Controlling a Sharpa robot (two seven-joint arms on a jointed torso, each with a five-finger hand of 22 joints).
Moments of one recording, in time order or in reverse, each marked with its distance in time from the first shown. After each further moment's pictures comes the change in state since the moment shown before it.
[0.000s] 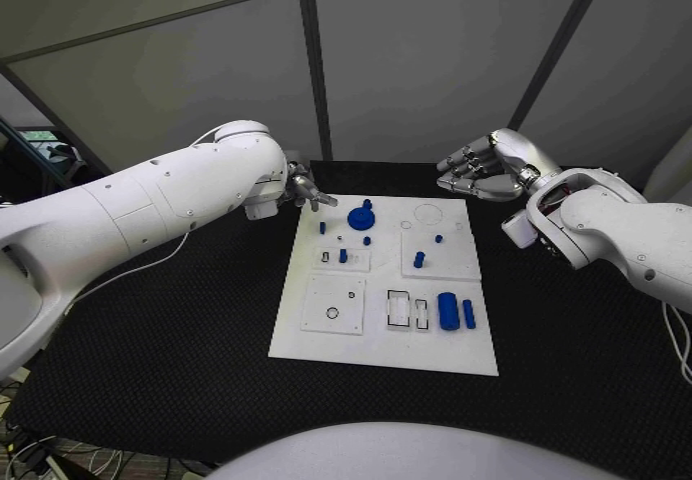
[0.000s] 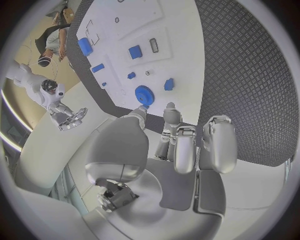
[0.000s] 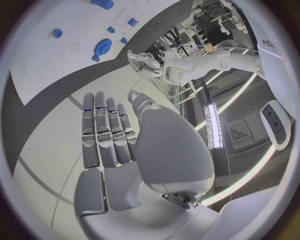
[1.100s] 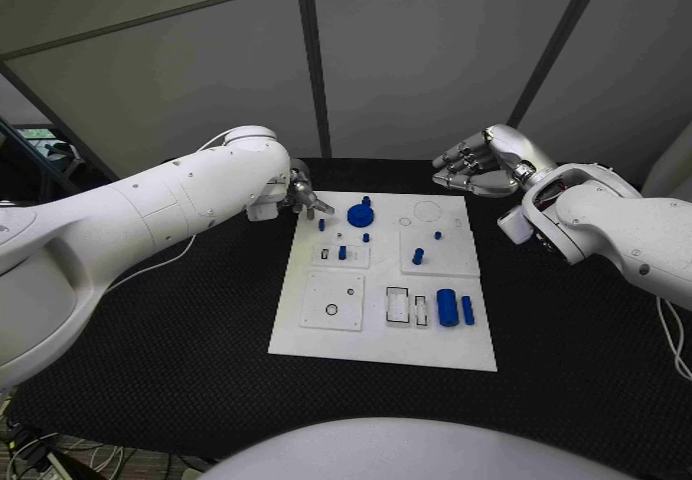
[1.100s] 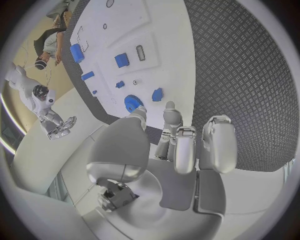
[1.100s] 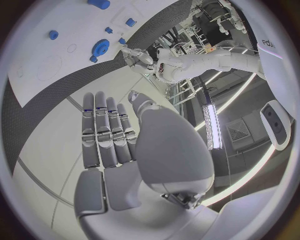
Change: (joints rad) left arm -0.012 0.086 -0.033 -0.151 -0.015 0.075 0.027; left_hand 0.021 0.029 -0.069 0.001 0.000 0.054 -0.014 0.024 -0.013 0.001 -0.008 0.005 -0.002 0.000 0.000 0.008 0.000 0.000 0.000 0.000 0.000 0.000; right arm 0.000 0.011 0.000 -0.003 -0.002 0.006 -0.002; right_hand -0.004 0.004 0.000 0.000 0.004 0.000 0.000 0.000 0.000 0.000 0.000 0.000 0.000 0.000 0.000 0.000 -0.001 0.000 0.004 0.003 -0.001 -0.002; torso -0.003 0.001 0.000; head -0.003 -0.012
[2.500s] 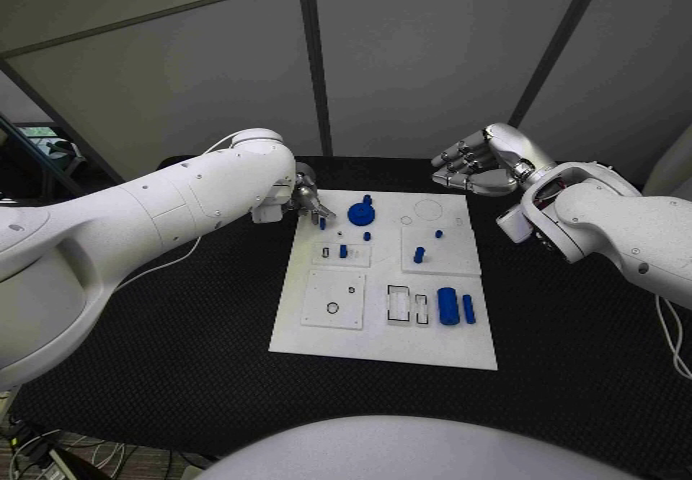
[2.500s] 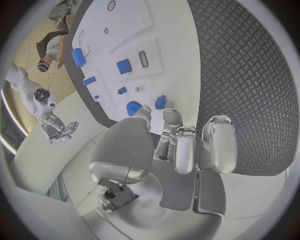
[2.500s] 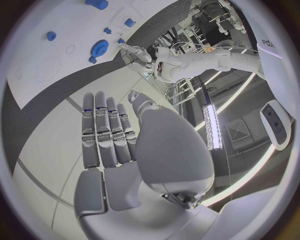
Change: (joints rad) left arm -0.008 0.016 -0.006 -0.015 0.000 0.028 0.022; left_hand 0.079 0.034 -0.016 -0.017 0.000 0.003 -0.004 0.031 0.008 0.000 -0.007 0.000 -0.006 0.000 0.000 0.000 0.000 0.000 0.000 0.000 0.000 0.000; right arm 0.000 0.007 0.000 -0.003 -0.001 0.004 -0.001; right_hand 0.000 0.000 0.000 0.000 0.000 0.000 0.000 0.000 0.000 0.000 0.000 0.000 0.000 0.000 0.000 0.000 -0.001 0.000 0.000 0.000 -0.004 -0.001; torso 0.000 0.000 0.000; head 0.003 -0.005
